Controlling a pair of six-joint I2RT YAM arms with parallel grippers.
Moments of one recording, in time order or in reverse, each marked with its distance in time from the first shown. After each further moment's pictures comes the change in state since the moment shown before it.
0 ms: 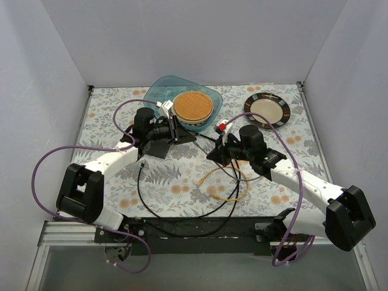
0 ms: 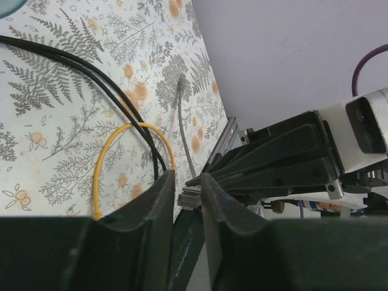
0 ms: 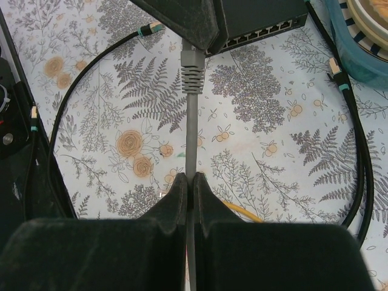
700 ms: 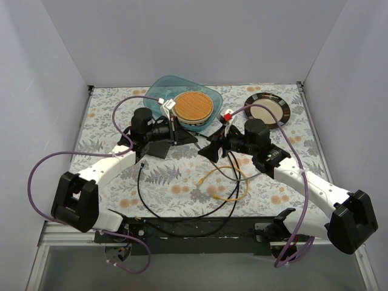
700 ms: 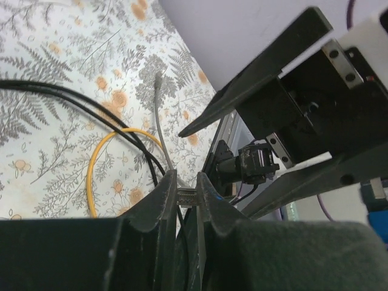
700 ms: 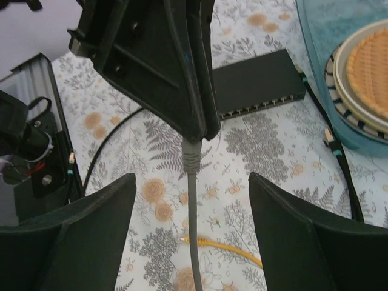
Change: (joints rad) left arm -0.028 -0.056 0.003 0.027 0.067 0.119; right arm 0.006 -0.032 0.056 0.097 -0.027 0.092
